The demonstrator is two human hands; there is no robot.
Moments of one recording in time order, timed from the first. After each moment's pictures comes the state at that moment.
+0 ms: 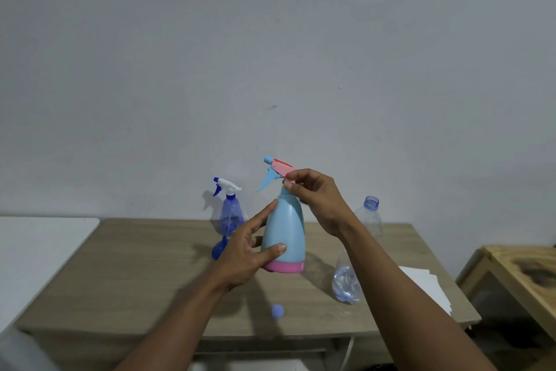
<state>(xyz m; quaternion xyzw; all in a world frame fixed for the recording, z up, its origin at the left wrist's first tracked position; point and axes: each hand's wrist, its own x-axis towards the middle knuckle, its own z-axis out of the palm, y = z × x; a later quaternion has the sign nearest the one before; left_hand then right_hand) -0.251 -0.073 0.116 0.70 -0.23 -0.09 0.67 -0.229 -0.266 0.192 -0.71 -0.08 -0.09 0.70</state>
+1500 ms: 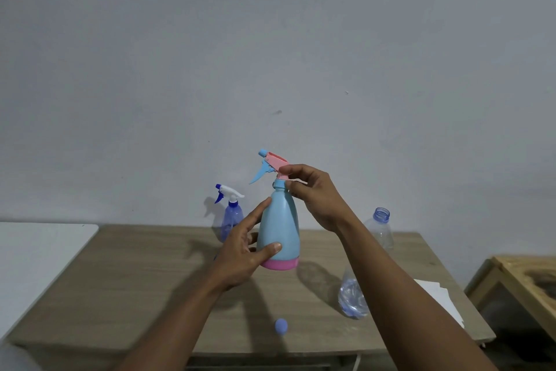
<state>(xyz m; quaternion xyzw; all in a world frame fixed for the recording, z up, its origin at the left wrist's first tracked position) -0.213 -0.066 0.114 0.72 -0.24 -0.04 0.65 -0.190 -0.256 0.202 -0.74 -0.11 -0.09 0.66</state>
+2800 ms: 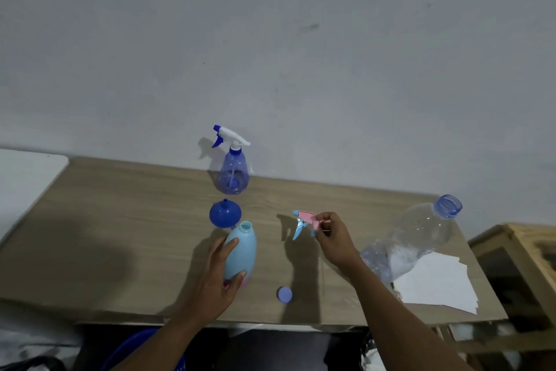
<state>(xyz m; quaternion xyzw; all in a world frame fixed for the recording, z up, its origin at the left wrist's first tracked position) -0.186 -0.011 -0.110 0.87 -0.20 0.10 0.44 -0.149 -0.310 -0.050 -0.84 0.11 -0.01 0.53</state>
